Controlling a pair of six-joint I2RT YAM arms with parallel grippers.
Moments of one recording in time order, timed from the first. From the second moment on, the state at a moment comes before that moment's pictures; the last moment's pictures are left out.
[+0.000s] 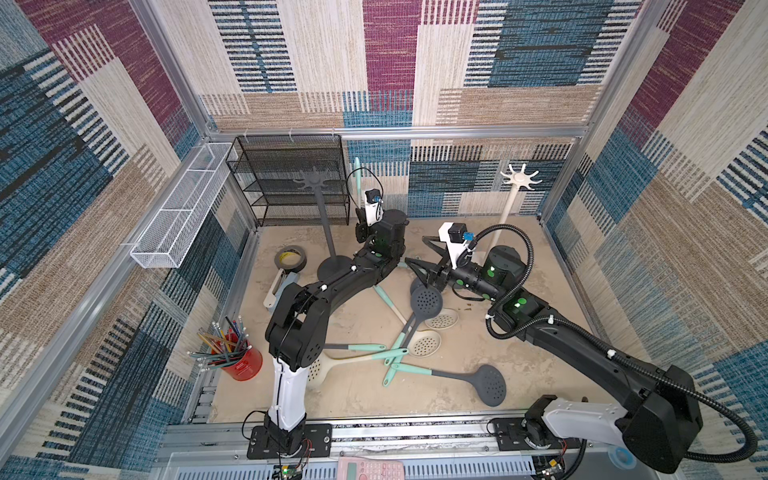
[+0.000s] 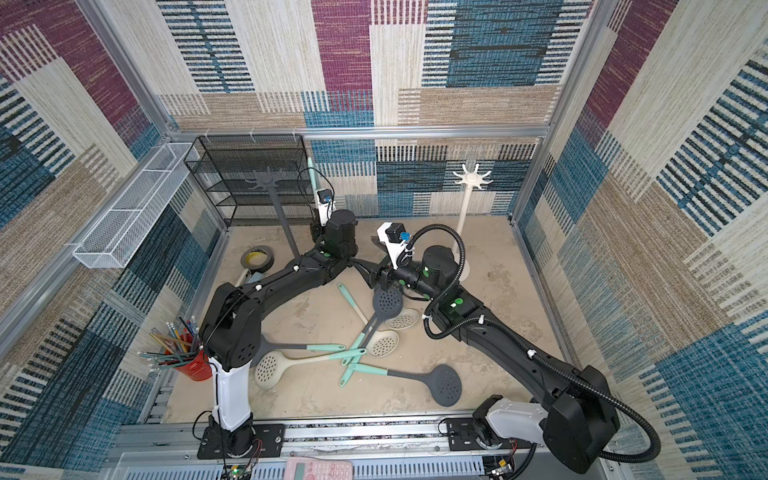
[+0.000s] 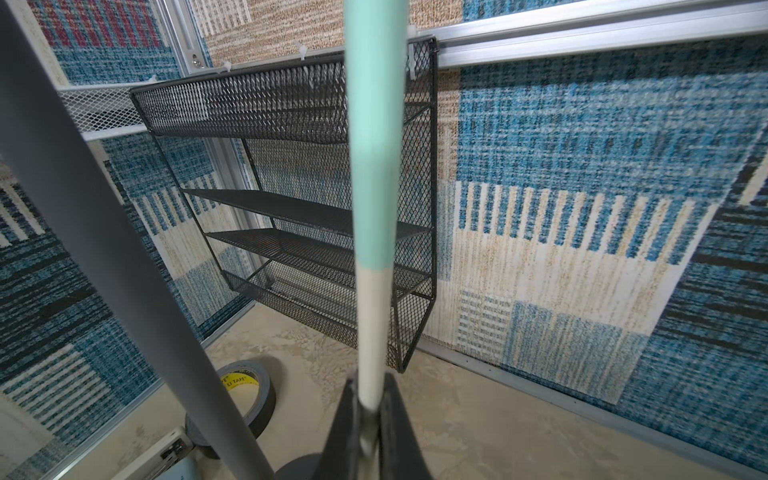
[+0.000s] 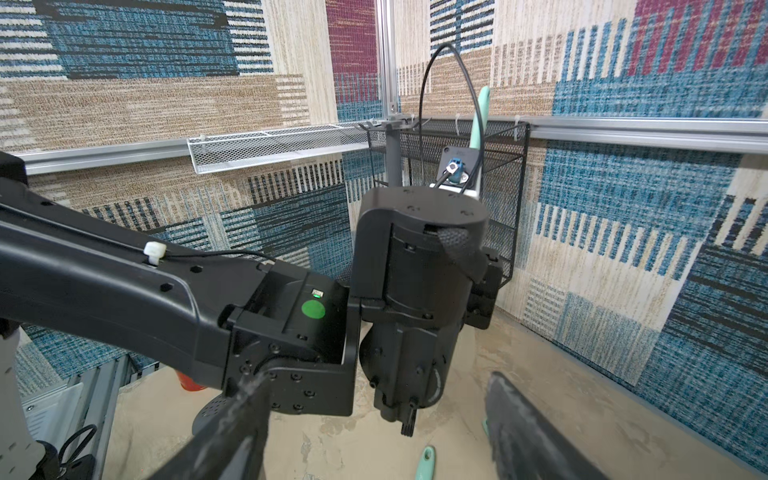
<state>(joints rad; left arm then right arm) -0.60 2.00 1.60 0.27 -1.15 -0.07 0.62 1.23 0.96 0.31 -0.36 0.08</state>
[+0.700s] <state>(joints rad) -0.56 1.91 1.50 0.17 -1.16 -0.24 0.62 1.28 1.01 0.29 -0.39 0.08</state>
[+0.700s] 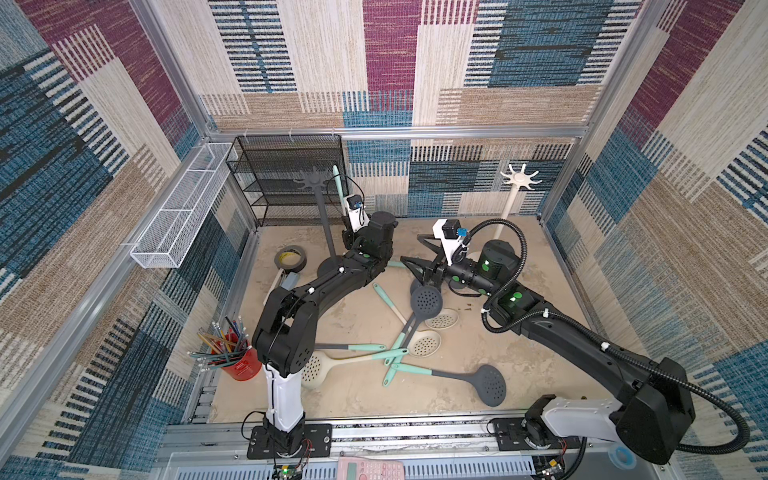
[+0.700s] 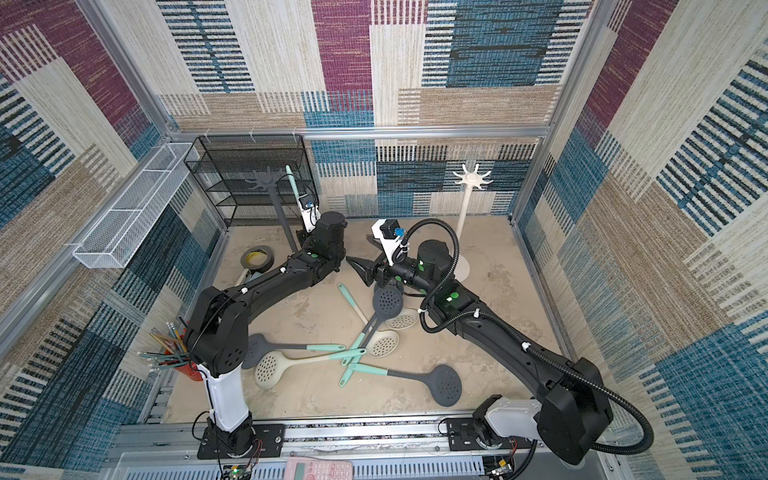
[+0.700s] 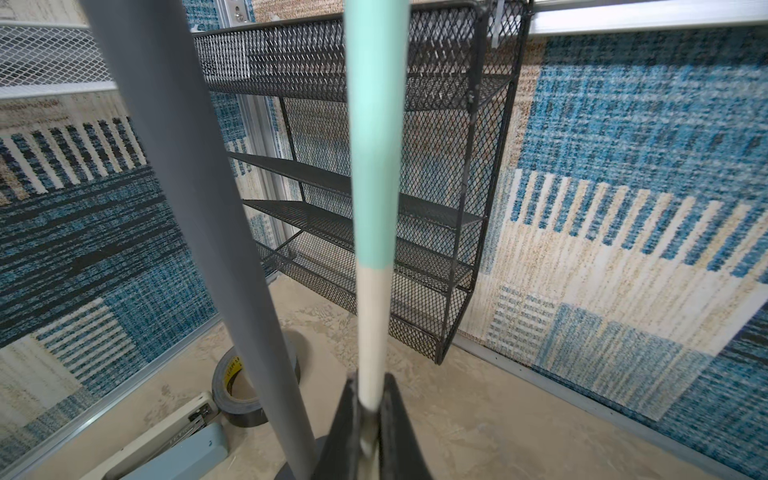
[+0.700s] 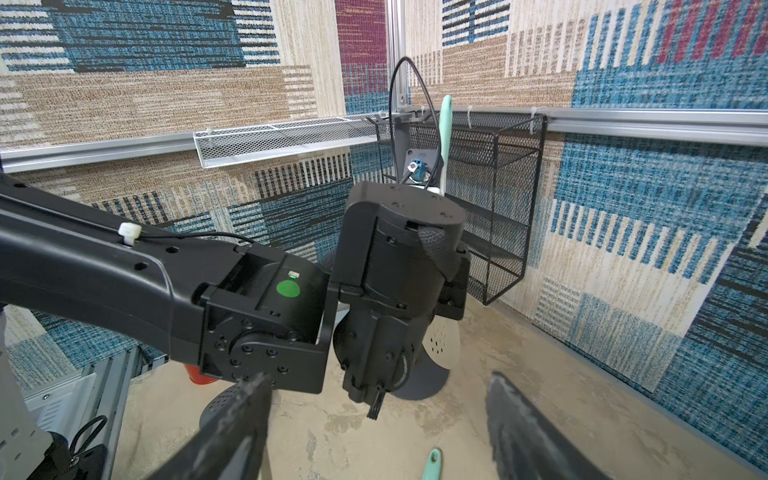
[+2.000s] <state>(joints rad) -0.54 1.86 1.43 0.18 -1.07 -0.30 0.62 1.28 1.01 0.29 -0.40 0.08</state>
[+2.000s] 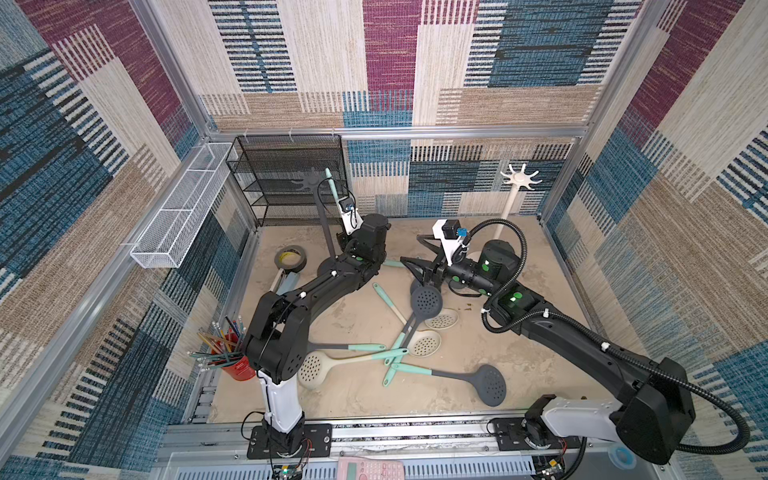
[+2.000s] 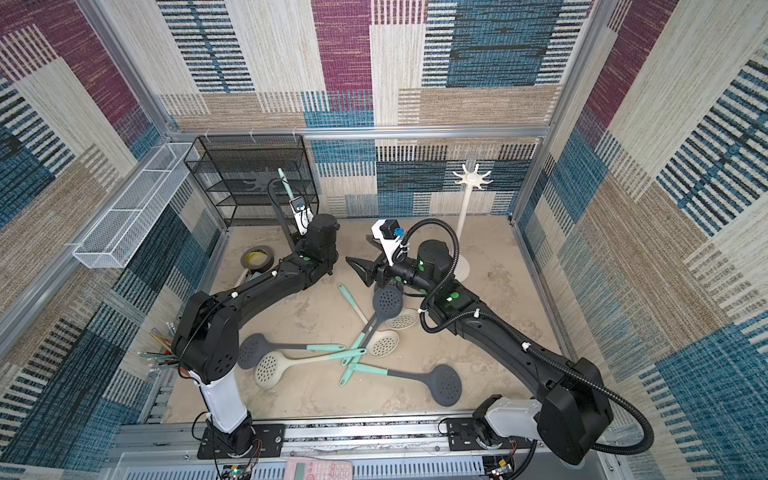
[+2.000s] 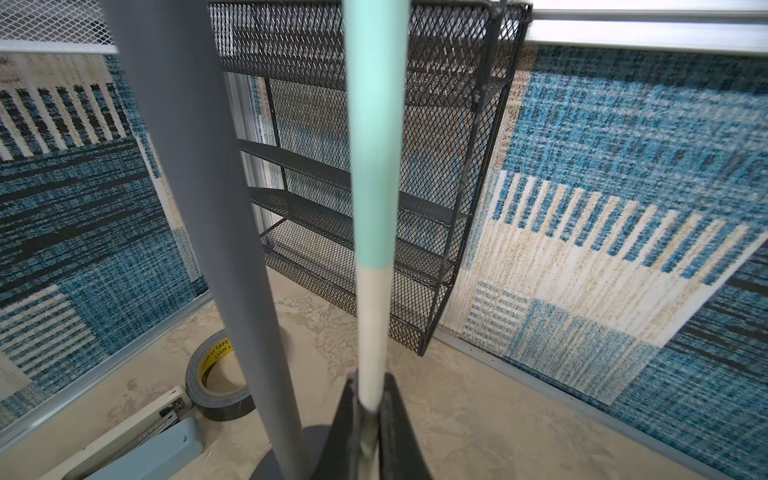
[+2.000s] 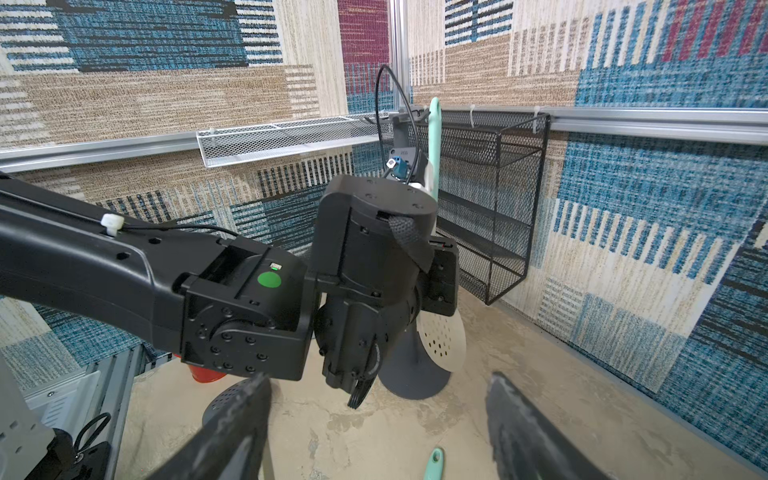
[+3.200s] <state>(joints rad) -0.52 1.87 1.46 0.14 -1.01 -0.31 0.62 1.29 1.00 0.29 -0.40 0.08</state>
